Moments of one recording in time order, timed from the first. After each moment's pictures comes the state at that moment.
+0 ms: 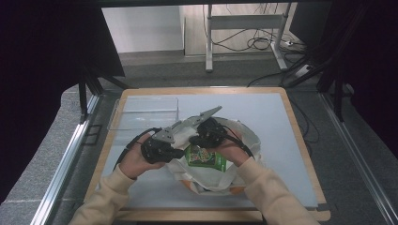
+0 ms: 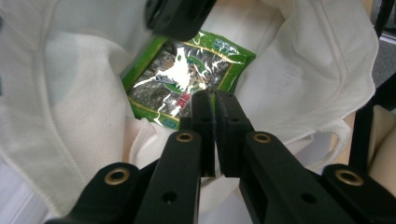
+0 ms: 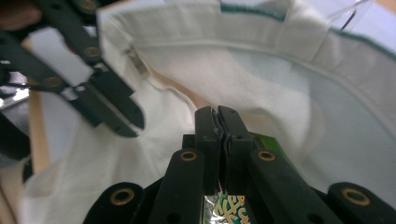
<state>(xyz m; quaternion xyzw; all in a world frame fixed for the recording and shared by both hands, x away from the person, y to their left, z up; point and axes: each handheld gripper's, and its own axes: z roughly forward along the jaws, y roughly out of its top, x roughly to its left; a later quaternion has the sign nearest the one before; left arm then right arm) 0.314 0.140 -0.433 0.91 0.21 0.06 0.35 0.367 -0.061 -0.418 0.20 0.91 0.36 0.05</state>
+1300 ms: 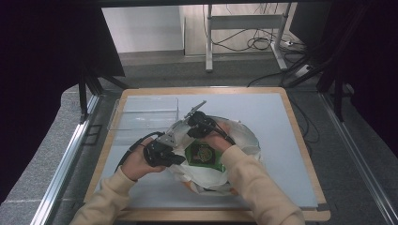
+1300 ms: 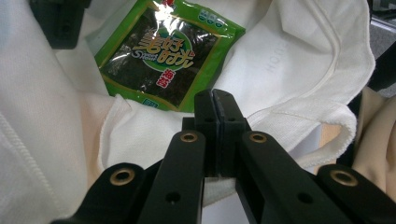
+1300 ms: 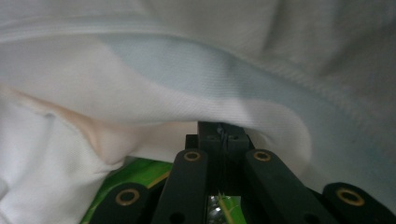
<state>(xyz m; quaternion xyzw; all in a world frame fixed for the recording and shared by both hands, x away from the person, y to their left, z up) 0.315 0.136 -0.447 0.92 0.21 0.03 0.33 0.431 -0.028 -0.468 0.24 0.92 0.29 0.08</state>
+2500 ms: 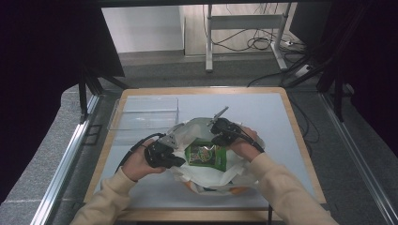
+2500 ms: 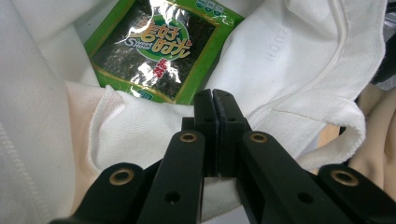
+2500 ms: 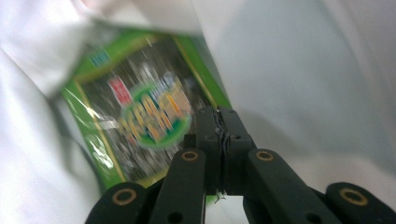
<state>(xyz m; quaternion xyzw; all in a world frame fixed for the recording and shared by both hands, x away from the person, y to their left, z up) 0.316 0.135 -0.453 0.92 0.21 0.01 0.32 0.399 -0.101 -0.450 0.26 0.94 0.21 0.10</state>
